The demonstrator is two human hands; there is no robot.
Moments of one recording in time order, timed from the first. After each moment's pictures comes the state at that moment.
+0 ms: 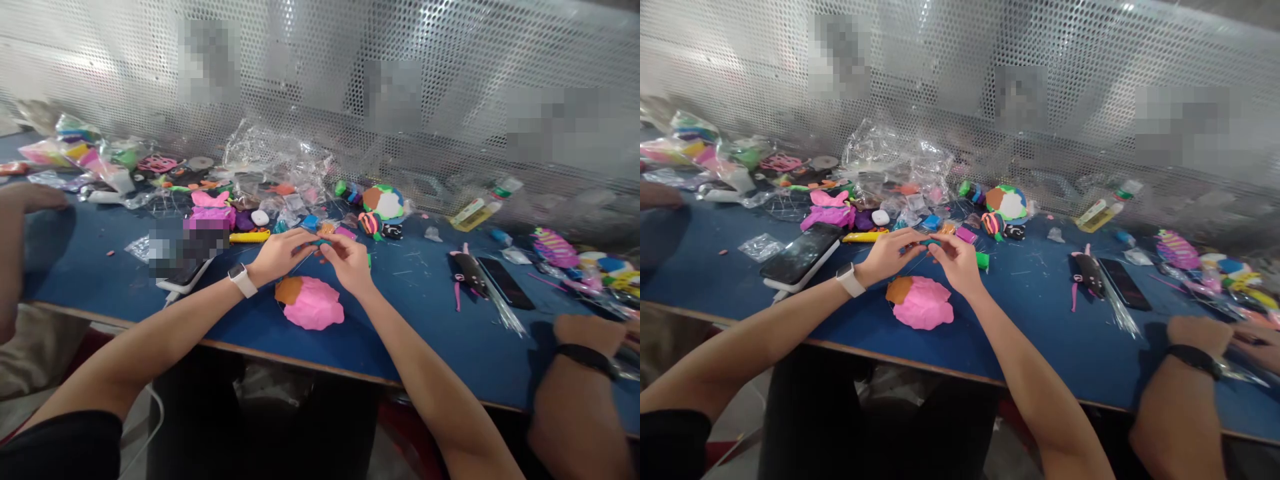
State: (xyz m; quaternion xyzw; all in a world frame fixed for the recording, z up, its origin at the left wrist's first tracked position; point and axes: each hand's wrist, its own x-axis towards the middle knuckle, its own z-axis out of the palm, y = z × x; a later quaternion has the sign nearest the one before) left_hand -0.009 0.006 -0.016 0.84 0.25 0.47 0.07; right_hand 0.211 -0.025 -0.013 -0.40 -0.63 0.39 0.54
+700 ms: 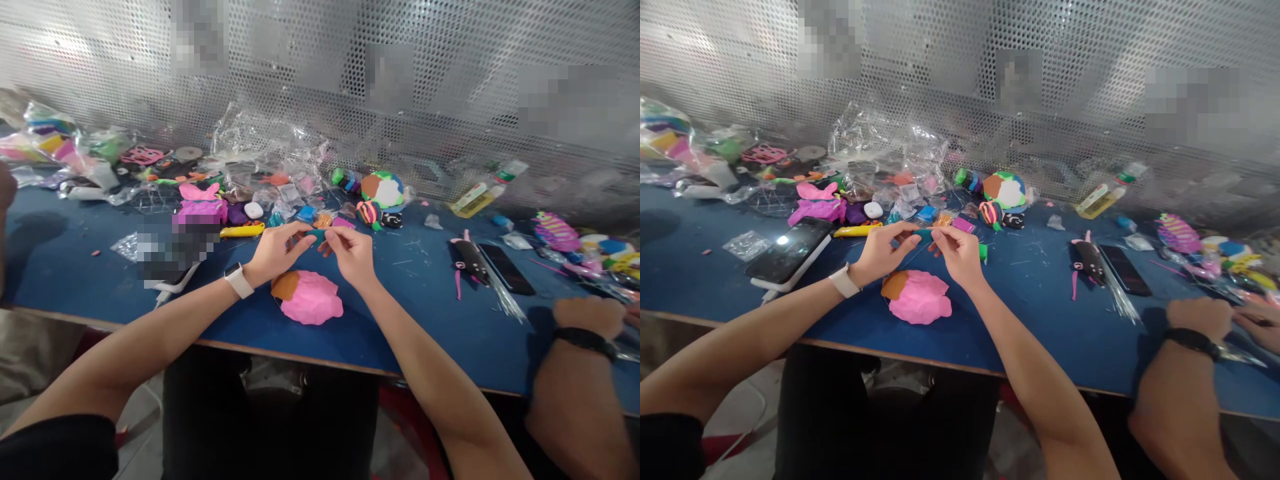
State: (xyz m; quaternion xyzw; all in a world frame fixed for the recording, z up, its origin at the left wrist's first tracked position) left_hand -0.001 -0.010 -0.008 0.79 0.33 0.48 0.17; right_hand 0.213 -0.029 -0.007 -0.40 -0.63 0.34 0.57
